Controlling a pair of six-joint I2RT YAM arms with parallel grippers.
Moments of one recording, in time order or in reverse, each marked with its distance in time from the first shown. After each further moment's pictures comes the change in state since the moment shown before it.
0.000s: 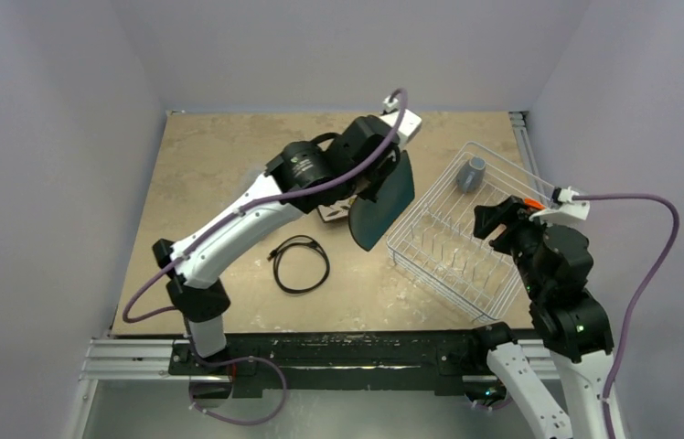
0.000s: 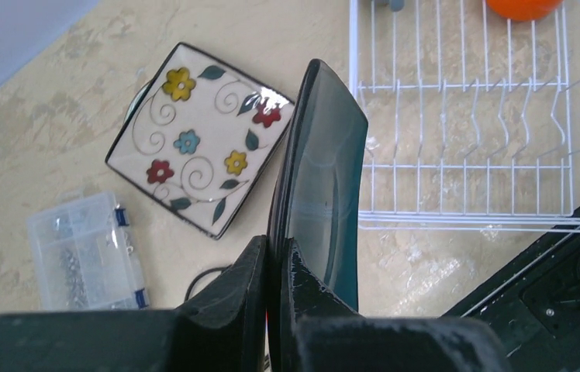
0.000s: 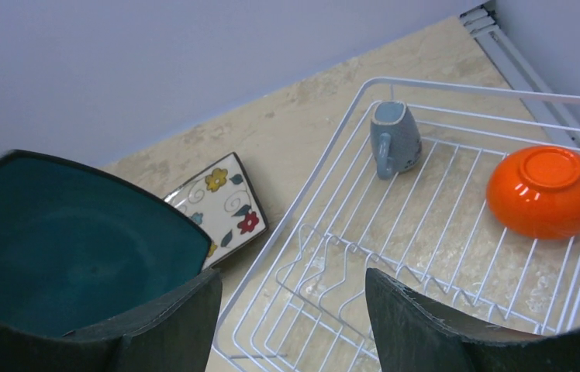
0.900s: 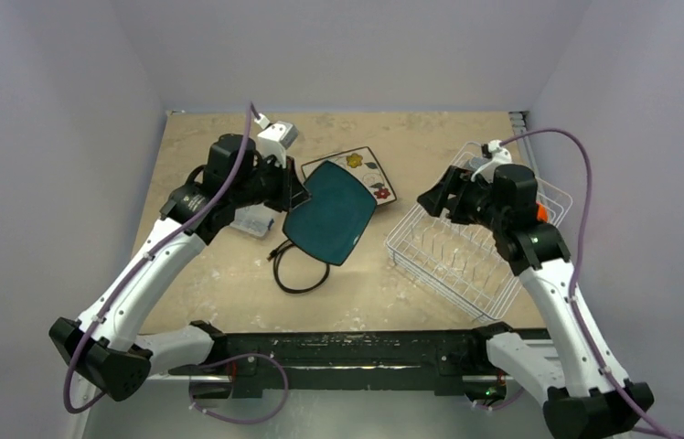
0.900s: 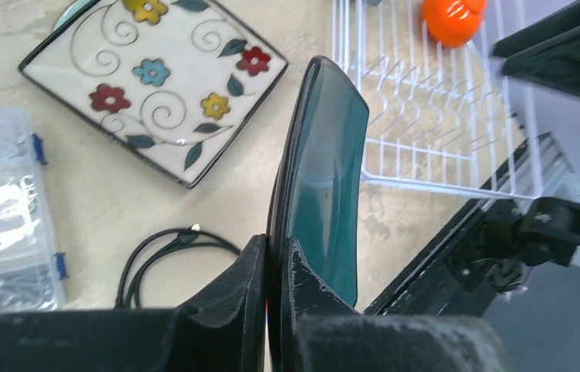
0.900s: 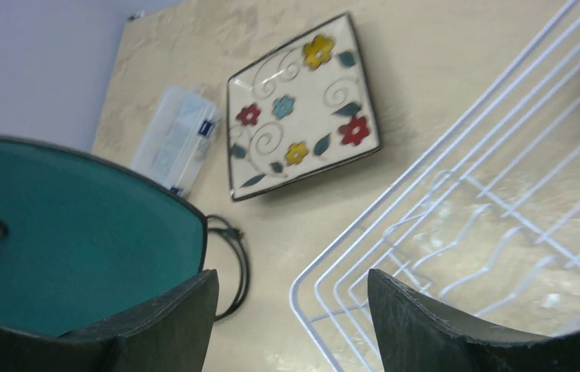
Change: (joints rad) left arm 0.549 -0.577 -0.922 0.528 0.717 -0.109; right arm 0.000 0.435 0.019 0.177 -0.491 0.027
